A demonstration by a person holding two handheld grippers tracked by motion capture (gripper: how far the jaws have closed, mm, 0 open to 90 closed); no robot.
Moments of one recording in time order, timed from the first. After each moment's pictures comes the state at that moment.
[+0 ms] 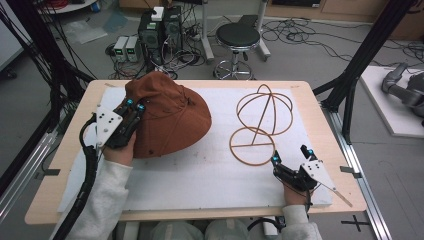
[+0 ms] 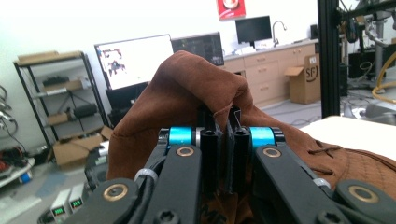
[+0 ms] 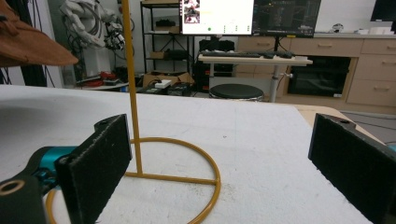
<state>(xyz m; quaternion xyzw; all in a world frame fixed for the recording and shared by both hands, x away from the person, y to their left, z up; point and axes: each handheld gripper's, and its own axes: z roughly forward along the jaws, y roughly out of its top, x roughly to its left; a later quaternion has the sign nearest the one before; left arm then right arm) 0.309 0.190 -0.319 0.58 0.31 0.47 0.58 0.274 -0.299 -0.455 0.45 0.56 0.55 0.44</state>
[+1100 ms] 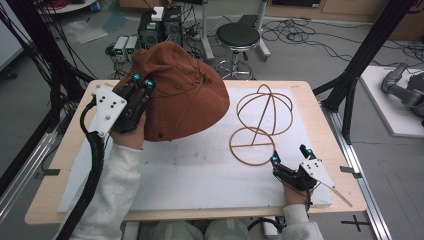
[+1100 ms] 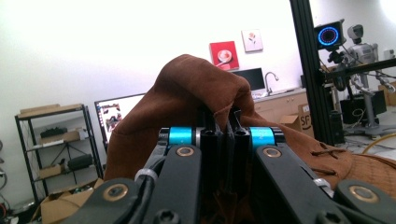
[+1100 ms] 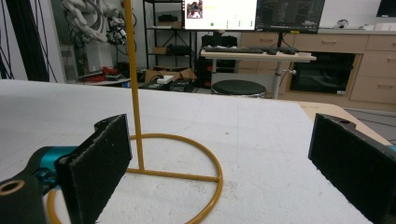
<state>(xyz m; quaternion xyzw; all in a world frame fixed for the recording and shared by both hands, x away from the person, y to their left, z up) 0.304 0.153 -0.253 0.53 0.25 0.50 0.63 0.275 -0.299 -0.454 0.45 0.56 0.54 0.43</state>
